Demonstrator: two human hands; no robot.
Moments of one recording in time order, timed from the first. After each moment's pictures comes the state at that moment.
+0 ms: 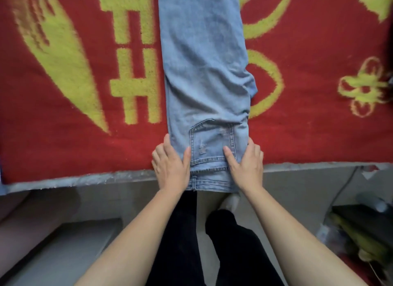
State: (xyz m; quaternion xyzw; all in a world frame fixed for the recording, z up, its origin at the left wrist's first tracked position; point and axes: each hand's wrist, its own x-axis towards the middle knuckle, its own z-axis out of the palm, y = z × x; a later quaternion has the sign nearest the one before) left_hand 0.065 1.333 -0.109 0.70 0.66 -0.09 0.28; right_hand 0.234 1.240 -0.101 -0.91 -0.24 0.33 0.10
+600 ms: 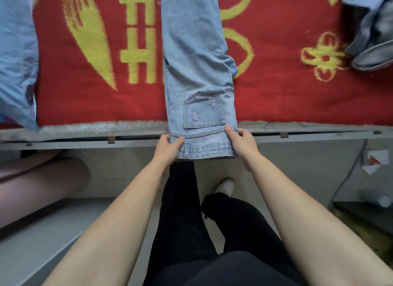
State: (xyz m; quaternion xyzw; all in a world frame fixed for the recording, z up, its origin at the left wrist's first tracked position) left_hand 0.036 1.224 -0.045 0.37 0.70 0.02 0.61; right_hand 0.253 1.133 -0.037 -0.80 -0.07 0.54 0.25
